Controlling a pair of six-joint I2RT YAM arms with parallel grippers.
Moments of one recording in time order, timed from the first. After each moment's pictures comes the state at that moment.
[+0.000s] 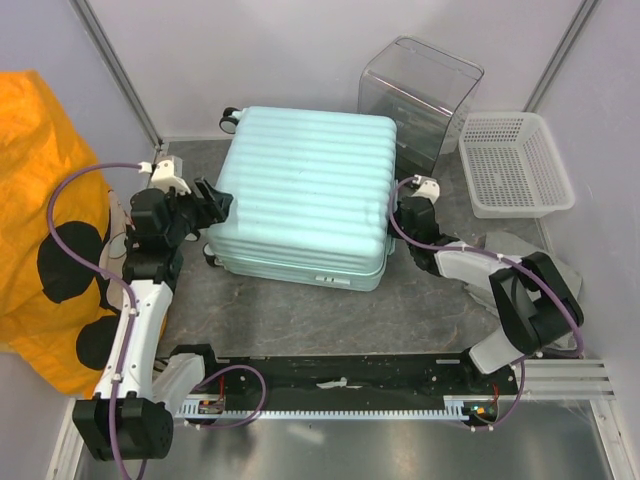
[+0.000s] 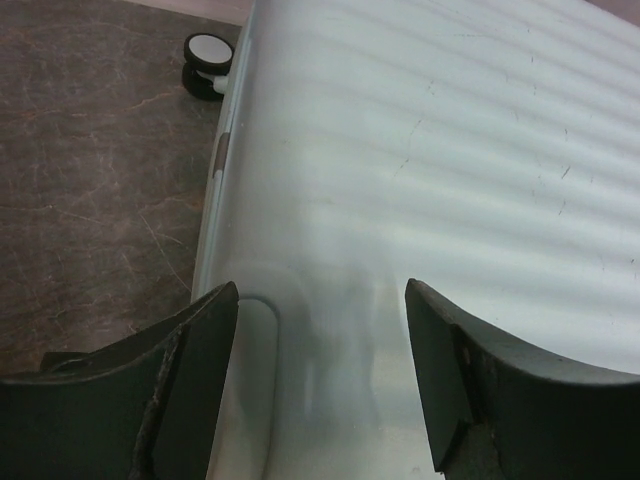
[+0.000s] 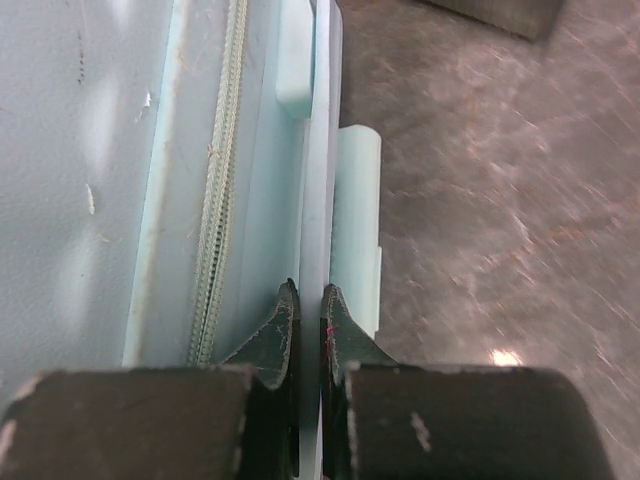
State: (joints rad) left arm 0.04 0.92 0.86 -0.20 0.26 -0.30; right arm 0.45 1.54 0.72 0.32 0.29 0.54
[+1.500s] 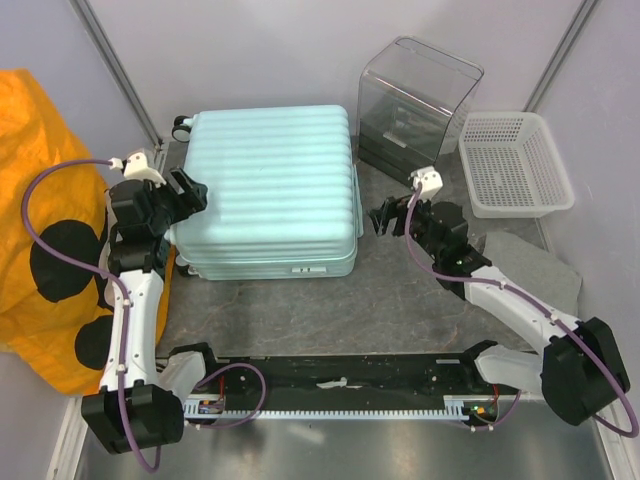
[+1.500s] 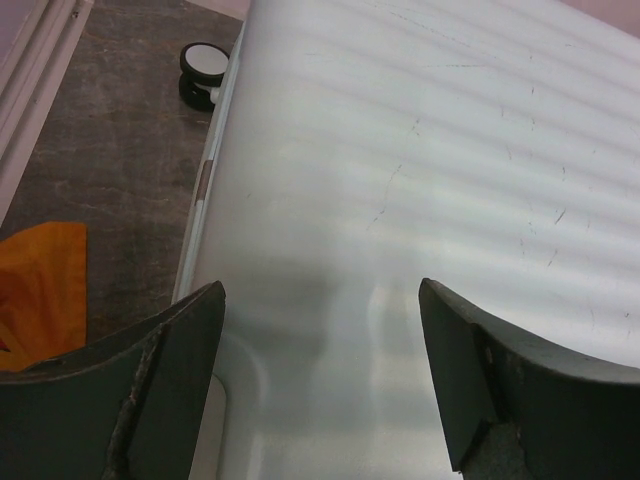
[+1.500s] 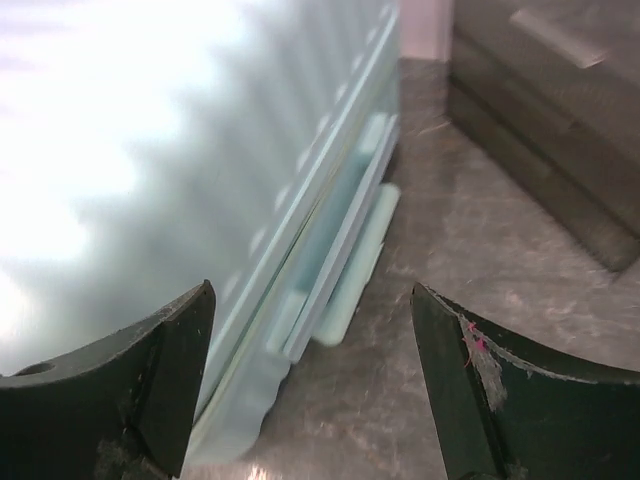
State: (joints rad) left arm 0.18 0.98 0.95 -0.28 0.19 -0.30; right arm 0.48 1.17 0.70 0.35 0.01 0.22
